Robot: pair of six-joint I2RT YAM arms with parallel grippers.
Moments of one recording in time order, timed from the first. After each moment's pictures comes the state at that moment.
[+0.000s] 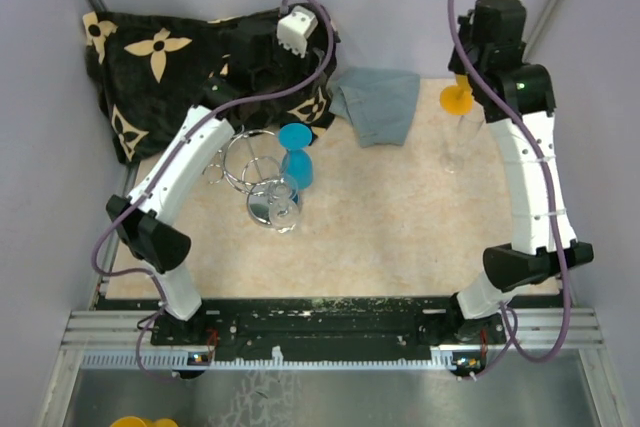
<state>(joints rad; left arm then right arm) -0.57 1.81 2.04 -0.49 0.06 0.11 0.21 1.57 2.18 -0.91 0.36 0.16</state>
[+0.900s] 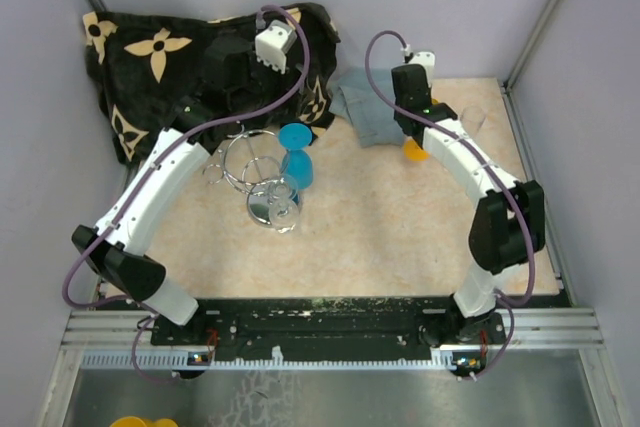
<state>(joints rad) -0.55 1.58 1.82 -0.52 0.08 0.02 0.36 1.68 1.51 -0.40 0.49 0.21</state>
